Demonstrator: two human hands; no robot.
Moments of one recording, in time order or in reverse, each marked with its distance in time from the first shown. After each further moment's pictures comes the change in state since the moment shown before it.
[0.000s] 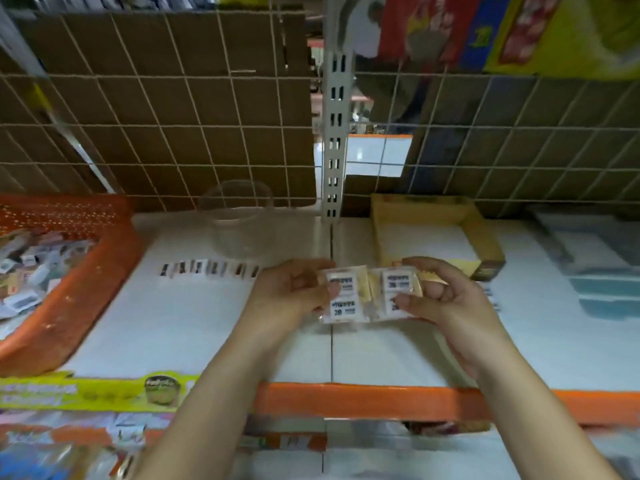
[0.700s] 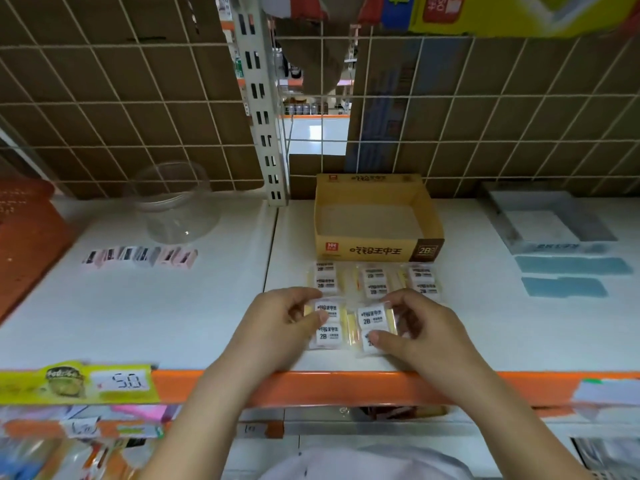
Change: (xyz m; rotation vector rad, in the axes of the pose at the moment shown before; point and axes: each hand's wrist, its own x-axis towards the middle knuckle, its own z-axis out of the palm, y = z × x) left_hand -0.001 -0.058 0.073 0.794 -0.024 0.059; right_hand -0.018 0.046 -0.082 -0.666 -0.030 -0.044
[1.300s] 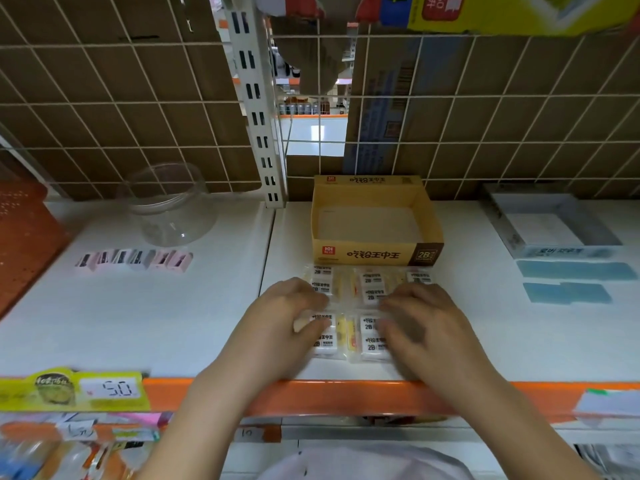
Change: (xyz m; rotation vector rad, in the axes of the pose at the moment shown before) left_hand 0.003 0.009 -0.003 0.299 -0.014 0.263; right_hand 0.008 0.008 -0.005 -0.422 0.173 -0.349
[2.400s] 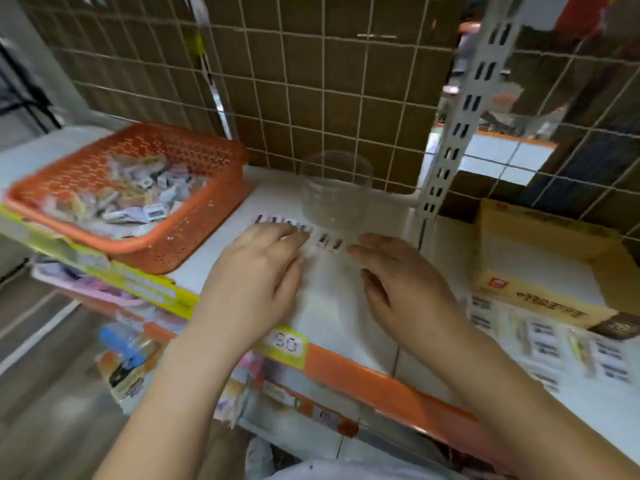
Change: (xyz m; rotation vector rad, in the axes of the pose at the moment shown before) left_hand -0.083 -0.089 -0.130 0.404 0.358 -0.170; right_hand 0.087 -0.165 0.078 0.005 0.031 -0.592
